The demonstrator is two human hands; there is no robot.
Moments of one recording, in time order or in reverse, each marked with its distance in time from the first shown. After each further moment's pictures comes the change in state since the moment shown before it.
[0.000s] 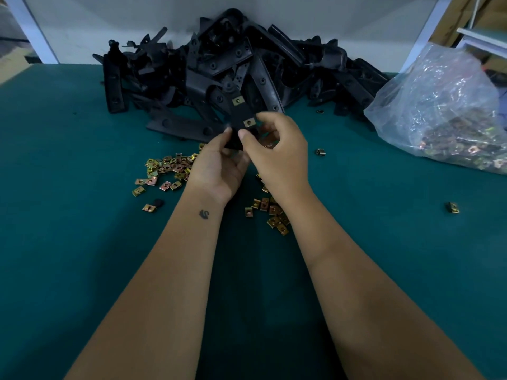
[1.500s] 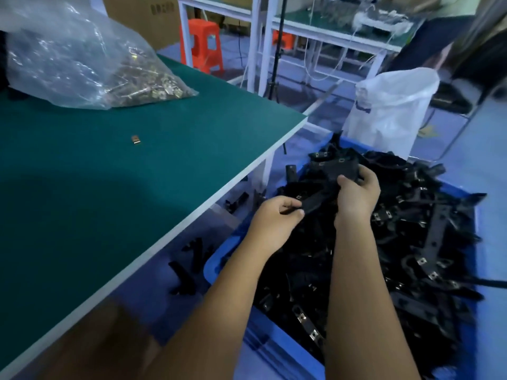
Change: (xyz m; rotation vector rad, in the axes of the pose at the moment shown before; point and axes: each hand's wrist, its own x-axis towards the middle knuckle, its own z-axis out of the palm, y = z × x) left_hand -0.243 -0.404 0.102 1.273 -0.987 -0.277; right_hand -0.266 0.098 -0.462 0.020 1.311 0.718
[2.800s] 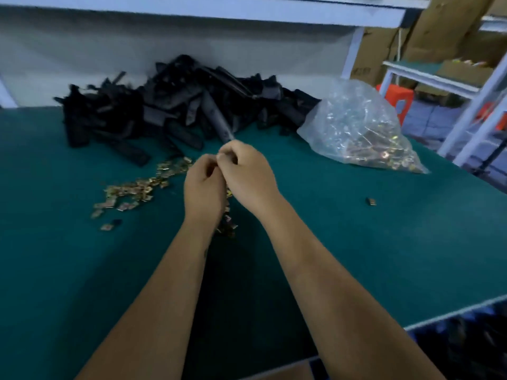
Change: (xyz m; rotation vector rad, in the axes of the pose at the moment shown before) left_hand -0.153 -0.013 -0.370 -0.124 1.210 0.238; right_hand -0.379 -0.043 0.301 -0.355 -1.417 -0.826
